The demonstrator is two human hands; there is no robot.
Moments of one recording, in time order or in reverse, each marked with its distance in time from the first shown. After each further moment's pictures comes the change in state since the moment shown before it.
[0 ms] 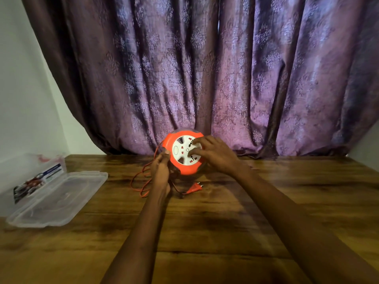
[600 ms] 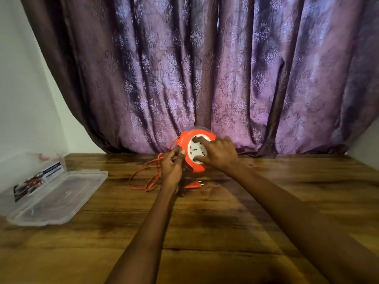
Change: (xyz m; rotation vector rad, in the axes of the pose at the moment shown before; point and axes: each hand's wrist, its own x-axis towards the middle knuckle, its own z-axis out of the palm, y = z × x) left_hand -0.024 -0.001 0.024 0.273 -0.183 0.200; right_hand 0.005 -0.007 0.005 -0.030 -0.002 0.437
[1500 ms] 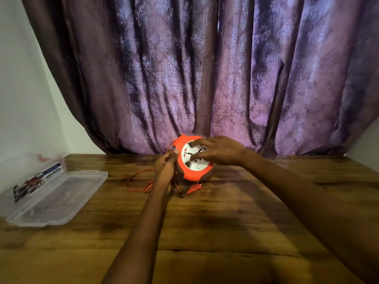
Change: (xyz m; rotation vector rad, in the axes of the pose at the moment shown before) left_hand 0.007 0.005 -0.017 -0.153 -0.003 -0.204; right_hand 0.011 0.025 -0.034 -0.202 -0.168 -0.679
